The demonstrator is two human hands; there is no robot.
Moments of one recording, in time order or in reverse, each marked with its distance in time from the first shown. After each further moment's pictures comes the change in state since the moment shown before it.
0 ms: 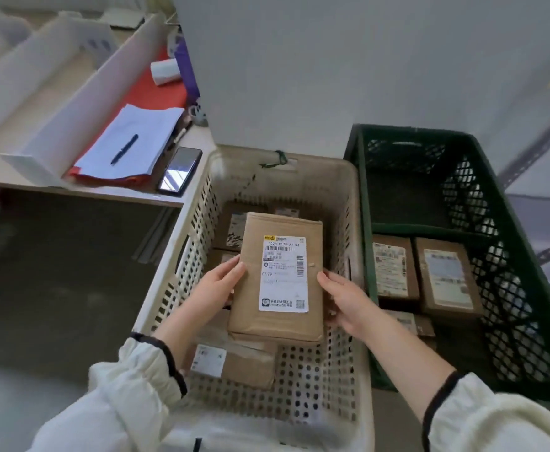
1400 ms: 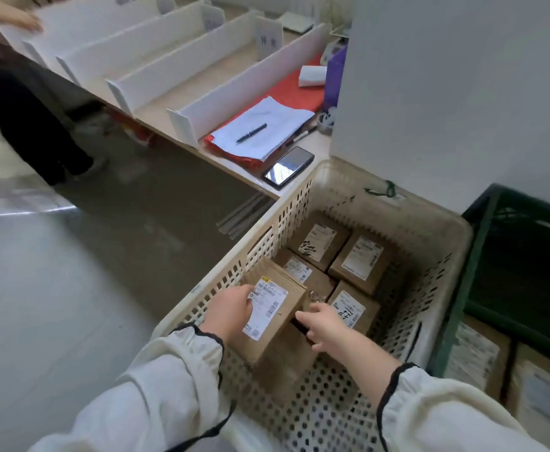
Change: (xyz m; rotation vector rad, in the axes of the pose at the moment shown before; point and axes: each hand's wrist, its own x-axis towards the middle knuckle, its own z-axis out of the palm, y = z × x) left_hand -0.019 -0.082 -0.017 0.798 0.501 -0.004; right_hand 0.060 0.016 0.091 -0.642 -0.186 0.181
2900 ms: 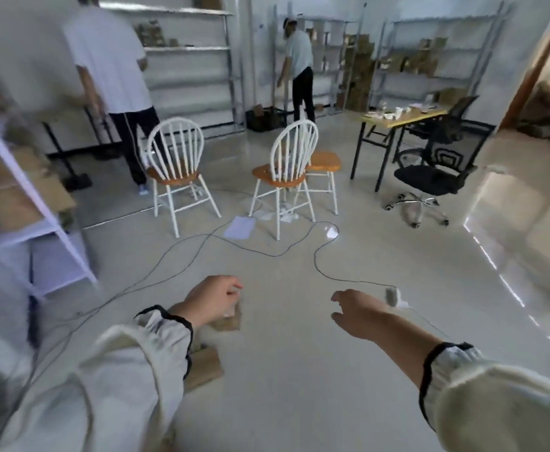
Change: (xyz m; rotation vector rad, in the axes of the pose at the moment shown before) left_hand -0.892 -0.398 -0.076 -0.510 0.777 -1.632; right_hand -0.430 0.221 0.790 -2.023 -0.968 -1.821
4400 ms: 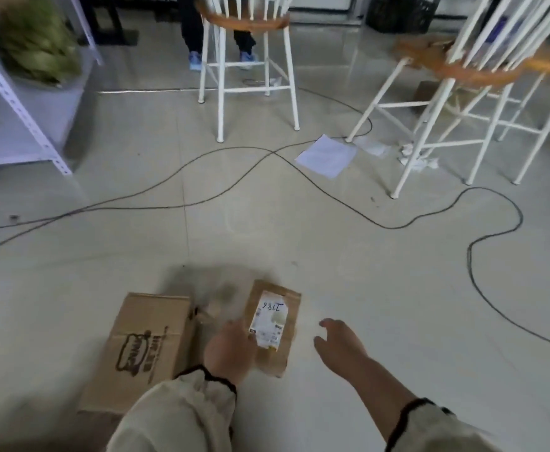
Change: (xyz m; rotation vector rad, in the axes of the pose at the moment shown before) left_hand 0.550 -0.520 0.443 -0.099 0.038 -0.663; right_hand 0.764 -0.148 0.523 0.272 -0.314 -0.038
